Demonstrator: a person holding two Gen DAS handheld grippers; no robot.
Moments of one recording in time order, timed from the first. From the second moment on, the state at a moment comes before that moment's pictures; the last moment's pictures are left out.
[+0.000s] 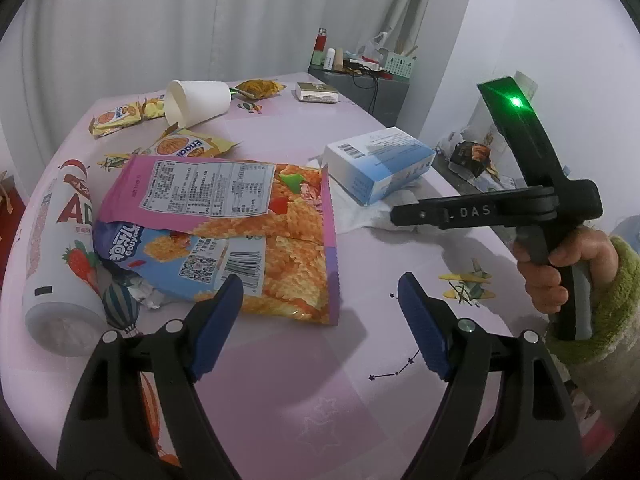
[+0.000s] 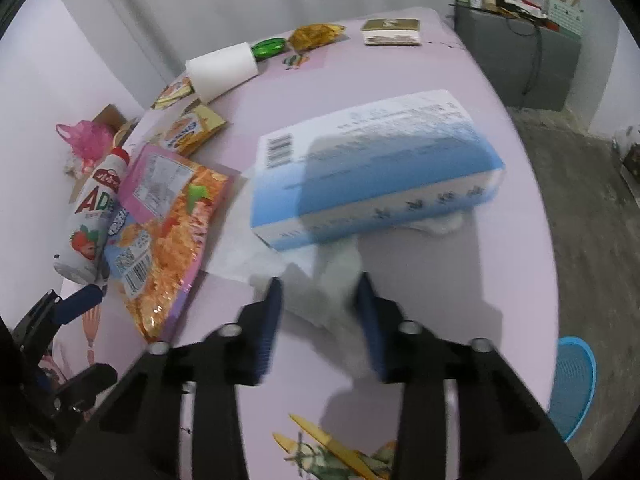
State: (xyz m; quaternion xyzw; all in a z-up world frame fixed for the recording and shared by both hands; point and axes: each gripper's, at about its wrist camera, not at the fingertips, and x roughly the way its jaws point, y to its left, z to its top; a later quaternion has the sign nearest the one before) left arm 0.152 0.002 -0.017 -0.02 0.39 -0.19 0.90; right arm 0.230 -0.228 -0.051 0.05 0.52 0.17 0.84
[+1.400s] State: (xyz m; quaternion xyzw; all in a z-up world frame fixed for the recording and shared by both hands) left arm 0.138 -0.050 -0.025 -0.02 0.43 -0.28 0.86; right arm 0.110 -0.324 -0.043 0.24 0.50 0.14 0.82
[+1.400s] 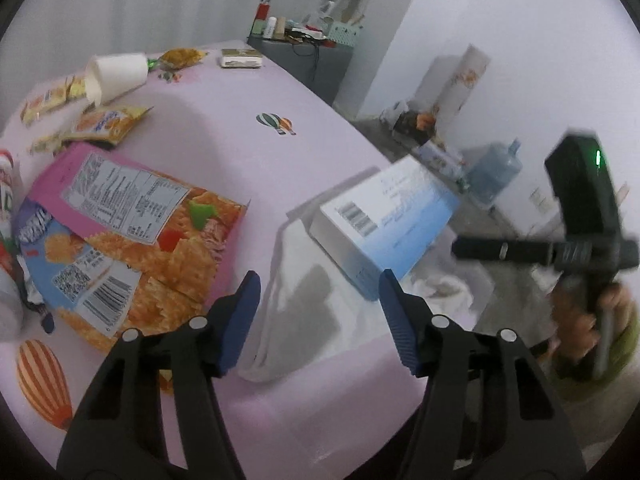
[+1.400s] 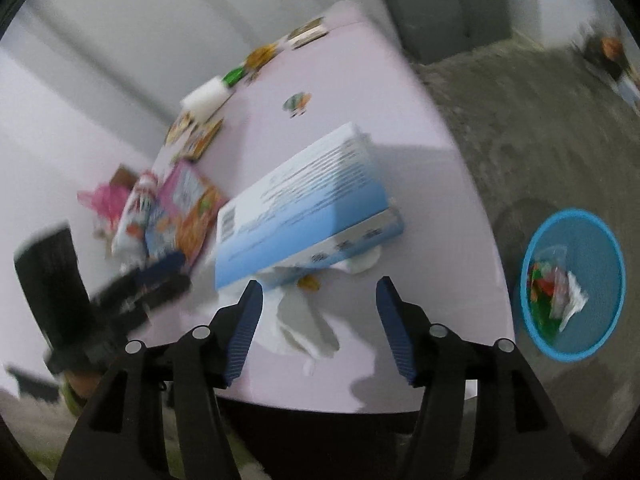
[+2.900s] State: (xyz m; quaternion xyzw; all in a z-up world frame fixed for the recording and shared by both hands) left arm 0.138 -0.054 -0.049 0.00 0.42 -0.29 0.86; right arm 0.391 -0.013 -0.047 -0.12 0.56 0.26 0.78
